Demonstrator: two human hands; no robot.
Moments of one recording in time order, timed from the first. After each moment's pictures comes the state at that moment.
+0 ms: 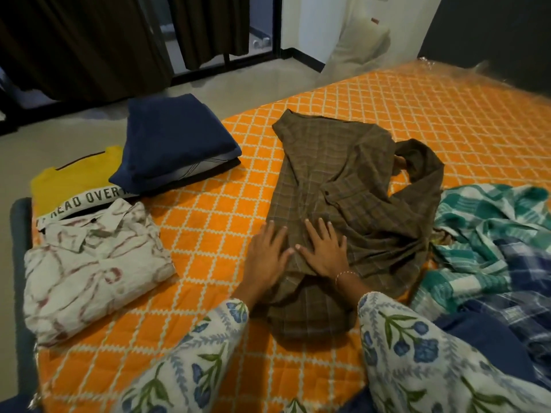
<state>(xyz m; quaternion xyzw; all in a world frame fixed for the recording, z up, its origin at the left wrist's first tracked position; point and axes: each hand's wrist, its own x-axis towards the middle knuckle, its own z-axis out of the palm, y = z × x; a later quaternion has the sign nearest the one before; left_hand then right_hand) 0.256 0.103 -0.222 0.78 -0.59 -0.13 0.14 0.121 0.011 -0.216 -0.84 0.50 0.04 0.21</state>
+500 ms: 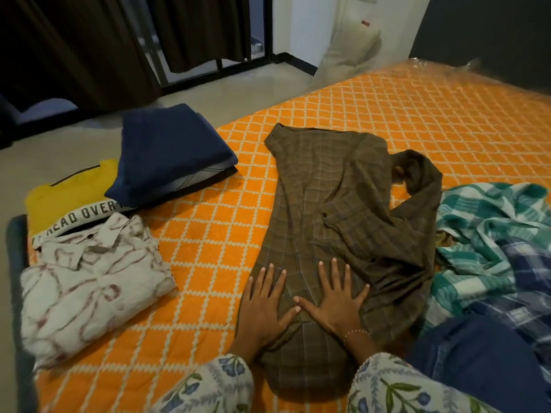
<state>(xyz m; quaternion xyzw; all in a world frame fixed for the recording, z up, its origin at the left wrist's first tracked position) 0.238 0.168 -0.265 0.77 -0.62 -0.14 0.04 0.086 0.081 -0.249 -0.80 0.56 0.07 0.20</state>
